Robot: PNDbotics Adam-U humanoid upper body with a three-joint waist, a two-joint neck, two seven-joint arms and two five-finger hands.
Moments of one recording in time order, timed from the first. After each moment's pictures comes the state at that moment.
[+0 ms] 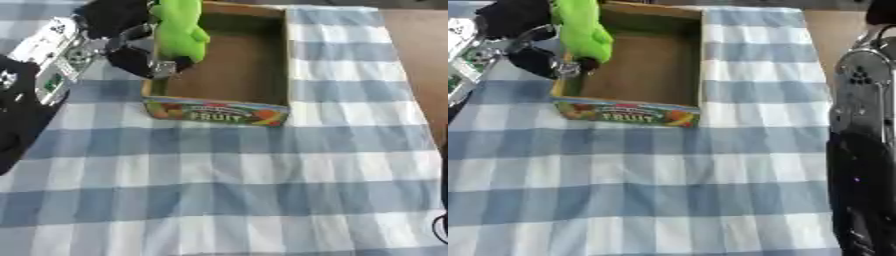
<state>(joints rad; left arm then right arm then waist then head) -0.83 0.72 -0.38 -1.35 -0.80 -0.52 0.04 -0.68 -0.17 0.07 -1.99 -0.56 -0.67 -0.13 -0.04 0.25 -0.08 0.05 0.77</state>
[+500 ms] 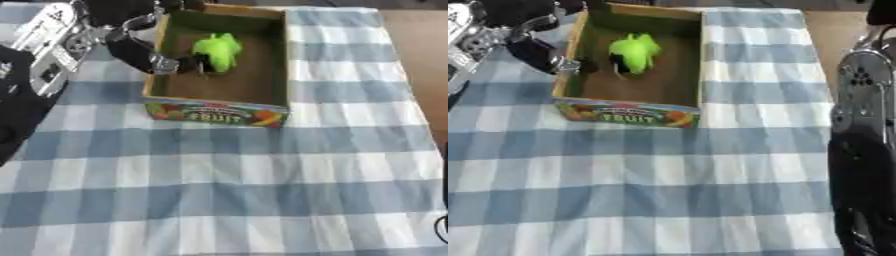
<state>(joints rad) -0.87 0.72 -0.39 -1.32 -0.84 -0.50 -0.07 -0.67 -0.17 0.07 -1.99 -0.56 -0.67 -0.13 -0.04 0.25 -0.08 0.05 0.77</state>
